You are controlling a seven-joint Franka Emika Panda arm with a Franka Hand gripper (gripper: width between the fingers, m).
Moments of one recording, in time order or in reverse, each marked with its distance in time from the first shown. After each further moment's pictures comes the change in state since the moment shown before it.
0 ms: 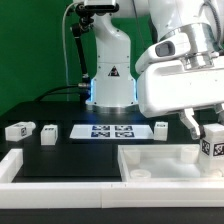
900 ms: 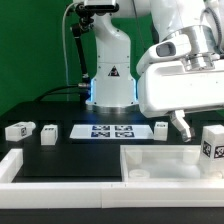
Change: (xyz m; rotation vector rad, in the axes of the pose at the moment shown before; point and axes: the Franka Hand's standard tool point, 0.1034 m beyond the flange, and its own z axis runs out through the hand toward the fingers) arm 0.002 0.001 0.002 -0.034 0.048 -0.002
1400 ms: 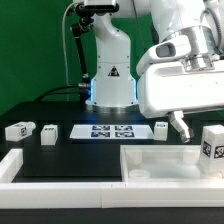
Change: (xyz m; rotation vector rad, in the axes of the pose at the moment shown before) arm -0.001 0.000 0.001 0.000 -0.002 0.001
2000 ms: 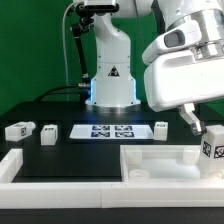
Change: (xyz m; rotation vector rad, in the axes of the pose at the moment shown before) arm 0.025 -0.010 -0.007 0.099 -0.145 0.034
